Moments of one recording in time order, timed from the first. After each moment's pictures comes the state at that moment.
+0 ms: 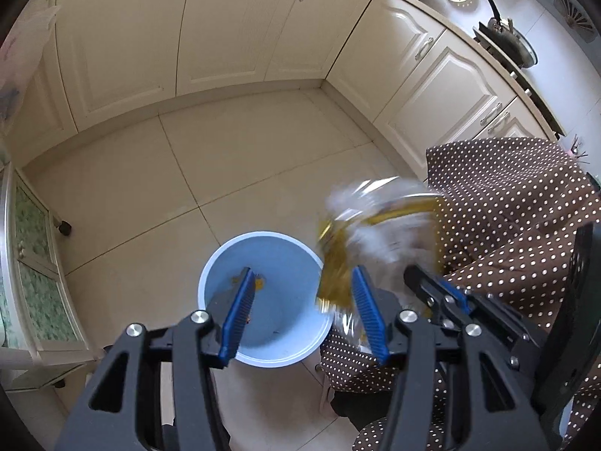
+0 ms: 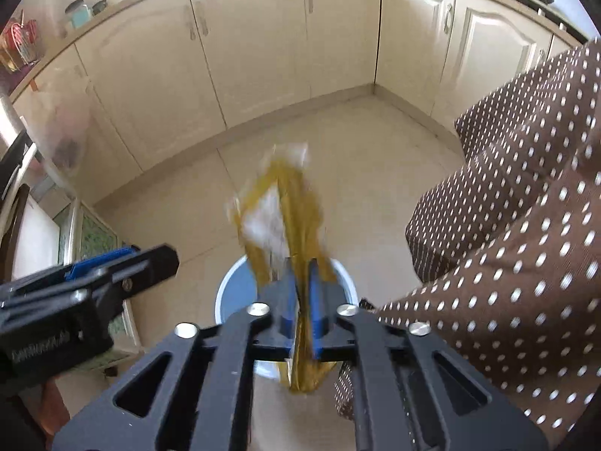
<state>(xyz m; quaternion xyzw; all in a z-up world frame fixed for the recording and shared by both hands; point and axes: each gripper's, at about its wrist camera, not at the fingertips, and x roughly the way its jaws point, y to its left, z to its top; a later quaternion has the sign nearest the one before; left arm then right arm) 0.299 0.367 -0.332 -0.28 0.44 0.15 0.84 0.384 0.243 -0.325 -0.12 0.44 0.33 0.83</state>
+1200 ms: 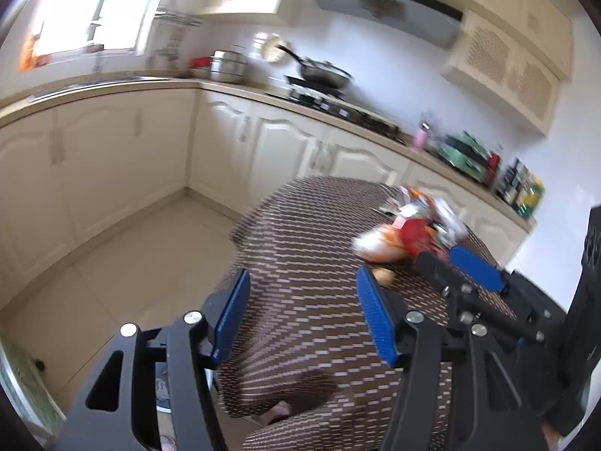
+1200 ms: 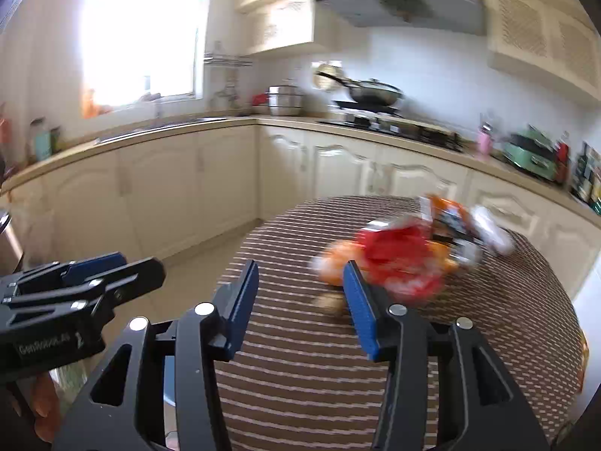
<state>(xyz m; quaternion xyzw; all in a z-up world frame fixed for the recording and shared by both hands) 0.256 0.126 -0.091 -0.12 0.28 -0.05 0.95 0.302 -0.039 -0.099 -0.04 0.22 0.16 0.96</state>
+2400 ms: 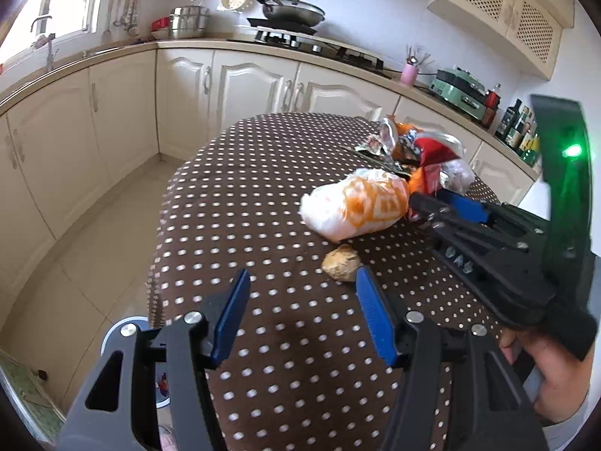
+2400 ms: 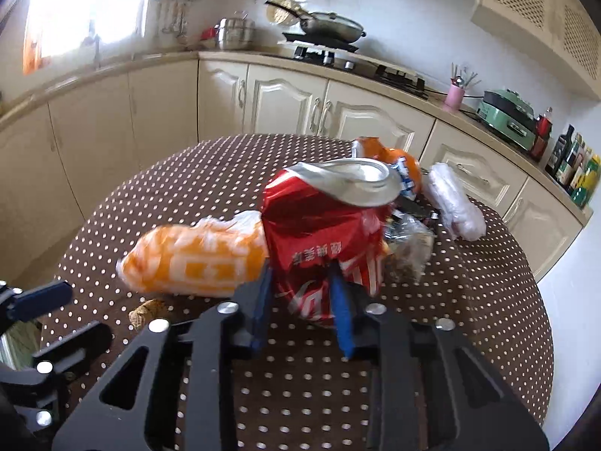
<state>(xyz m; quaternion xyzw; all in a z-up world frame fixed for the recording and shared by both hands) 0.363 0.050 -0.147 -0.08 0.38 -0.08 0.92 0.427 -0.095 -0.150 -0.10 0.32 0.08 0.94</state>
